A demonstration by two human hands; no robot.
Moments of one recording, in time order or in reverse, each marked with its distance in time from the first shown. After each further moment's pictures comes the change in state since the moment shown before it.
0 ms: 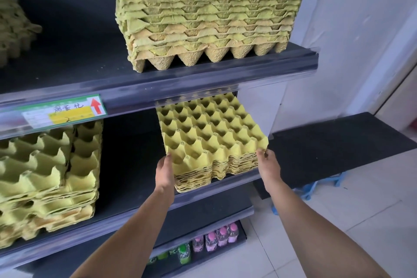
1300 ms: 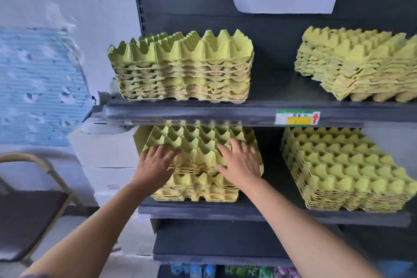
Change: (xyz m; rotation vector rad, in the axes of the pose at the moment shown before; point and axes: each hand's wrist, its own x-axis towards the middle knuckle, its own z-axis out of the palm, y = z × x) left_hand -0.062 0.105 -0.428 1.623 0.365 0.791; right_hand -0.314 -0.193 0.268 -0.910 -0.244 -1.223
